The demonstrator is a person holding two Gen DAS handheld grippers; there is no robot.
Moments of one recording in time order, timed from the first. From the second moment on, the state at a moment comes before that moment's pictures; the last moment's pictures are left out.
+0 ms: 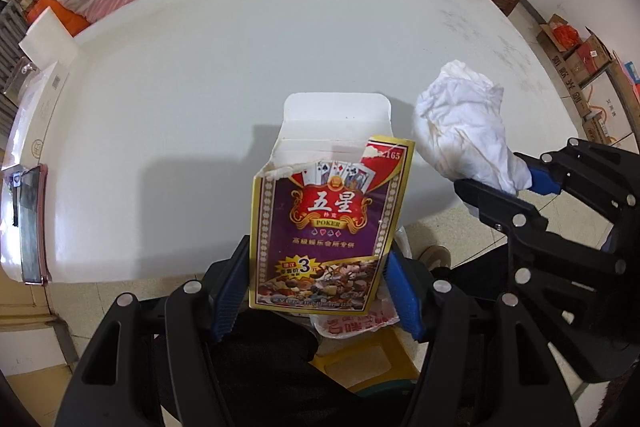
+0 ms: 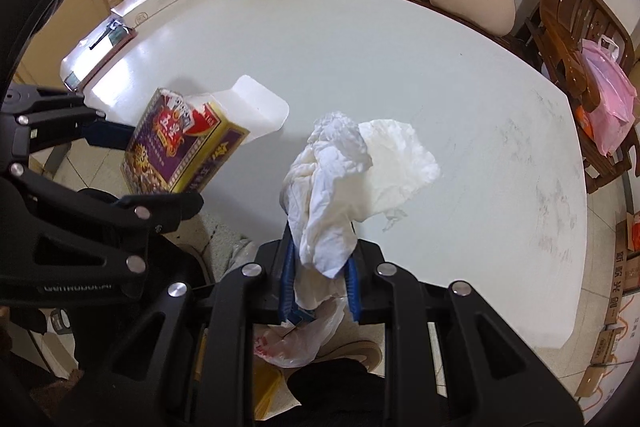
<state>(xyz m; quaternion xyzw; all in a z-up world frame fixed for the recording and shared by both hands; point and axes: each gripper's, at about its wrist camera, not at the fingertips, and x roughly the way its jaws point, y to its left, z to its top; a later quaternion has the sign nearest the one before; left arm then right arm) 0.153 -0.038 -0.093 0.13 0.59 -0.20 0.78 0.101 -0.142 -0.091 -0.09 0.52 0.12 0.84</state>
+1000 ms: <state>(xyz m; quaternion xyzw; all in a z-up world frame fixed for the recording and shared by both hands) 0.072 -0.022 -0.199 0.11 0.63 -0.23 0.74 0.020 -0.135 -0.171 -0.08 0.56 0.12 0.82</state>
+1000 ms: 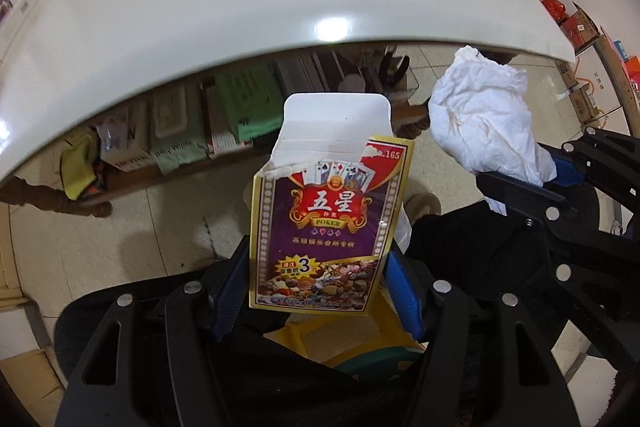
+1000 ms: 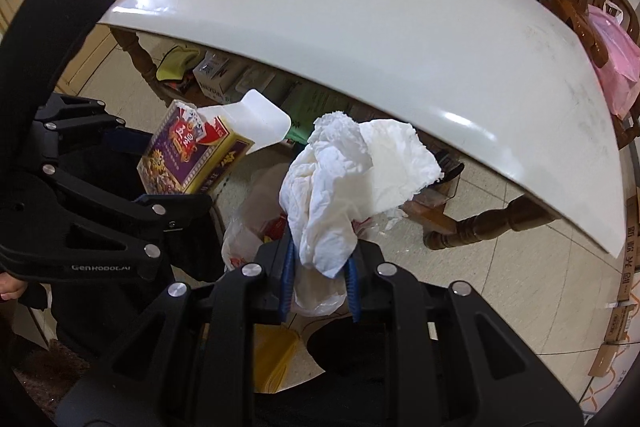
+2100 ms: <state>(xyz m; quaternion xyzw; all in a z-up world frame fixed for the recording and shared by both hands) 0.096 -0.041 -0.378 0.11 0.74 -0.19 0.63 0.058 -0.151 -0.342 -0.02 0.66 0.10 0.74</state>
